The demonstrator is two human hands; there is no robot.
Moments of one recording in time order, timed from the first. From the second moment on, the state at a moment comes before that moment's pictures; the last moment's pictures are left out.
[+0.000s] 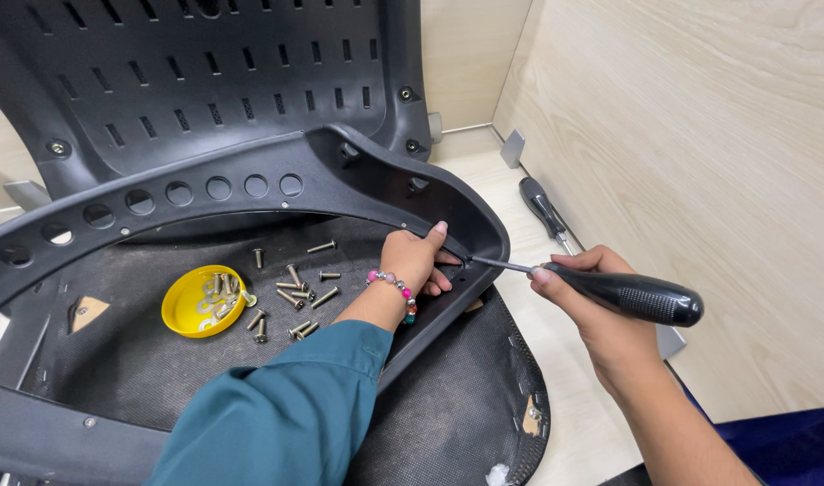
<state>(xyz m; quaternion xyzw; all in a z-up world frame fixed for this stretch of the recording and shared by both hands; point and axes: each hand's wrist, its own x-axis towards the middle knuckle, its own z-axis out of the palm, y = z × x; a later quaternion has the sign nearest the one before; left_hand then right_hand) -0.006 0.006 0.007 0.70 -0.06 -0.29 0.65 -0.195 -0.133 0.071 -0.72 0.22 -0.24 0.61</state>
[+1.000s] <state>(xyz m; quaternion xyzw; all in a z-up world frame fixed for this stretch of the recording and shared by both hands) 0.000 0.001 0.002 0.70 -0.04 -0.31 0.65 -0.116 -0.130 0.078 -0.66 0.15 -0.32 0.66</state>
